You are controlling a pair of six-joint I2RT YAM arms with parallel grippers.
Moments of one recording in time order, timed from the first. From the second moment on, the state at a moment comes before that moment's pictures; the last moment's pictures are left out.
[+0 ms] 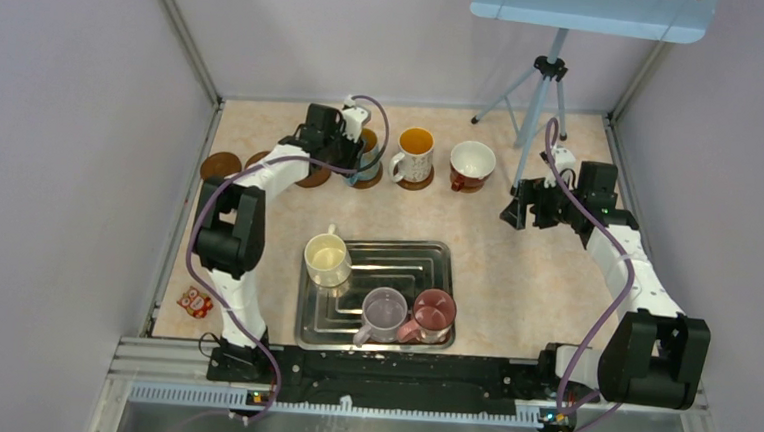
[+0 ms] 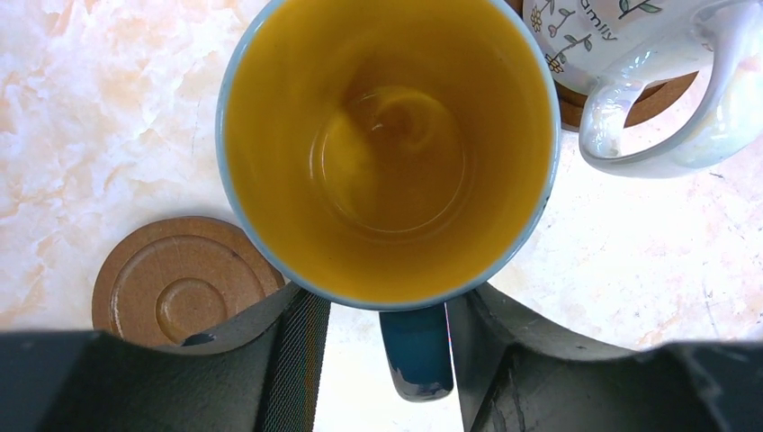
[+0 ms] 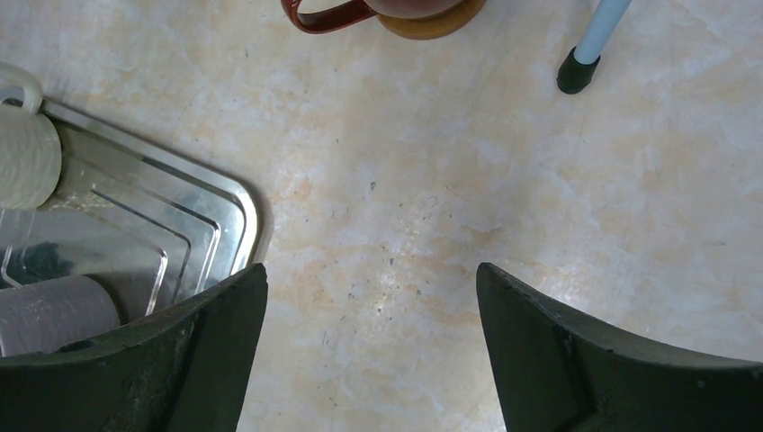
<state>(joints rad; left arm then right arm) -0.26 1.92 1.43 -0.24 0.22 0.21 -0.06 1.25 0.90 -0.41 -0.55 -0.11</state>
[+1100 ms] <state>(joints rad) -0.24 1.62 1.47 -0.47 0.40 0.33 -0.06 1.25 0.90 -0.42 -0.57 -0.11</state>
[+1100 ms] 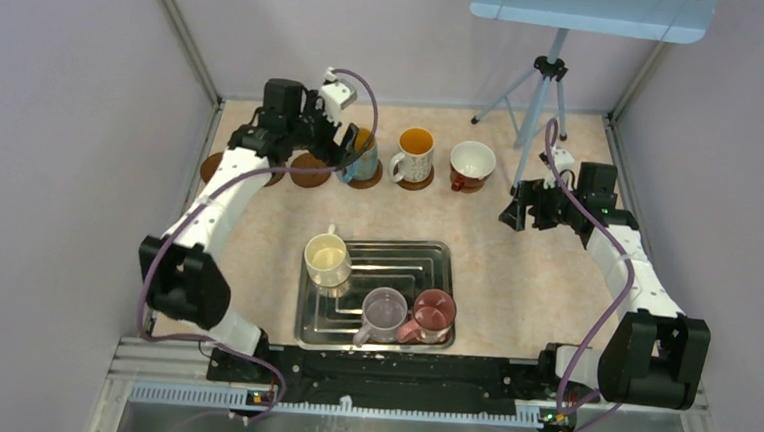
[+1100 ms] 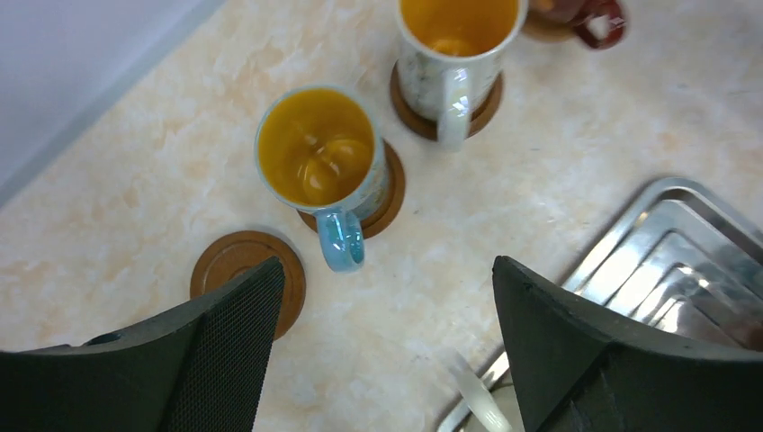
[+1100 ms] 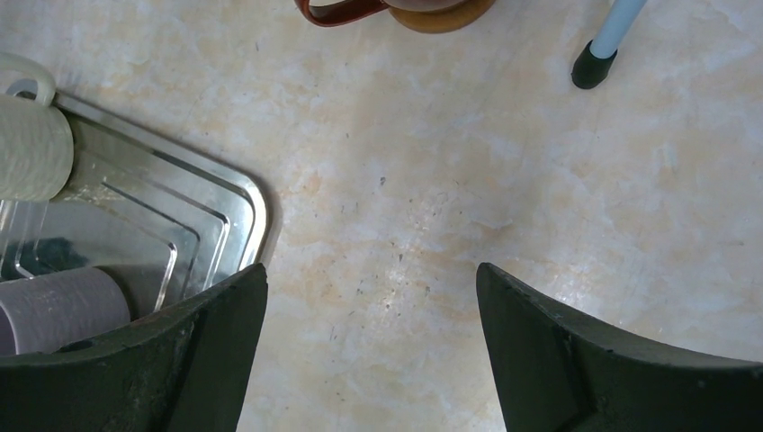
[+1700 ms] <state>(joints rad) -0.72 1.22 1.13 -0.85 0.57 0.32 -0.06 1.24 0.90 -0.45 -0.56 -0.11</state>
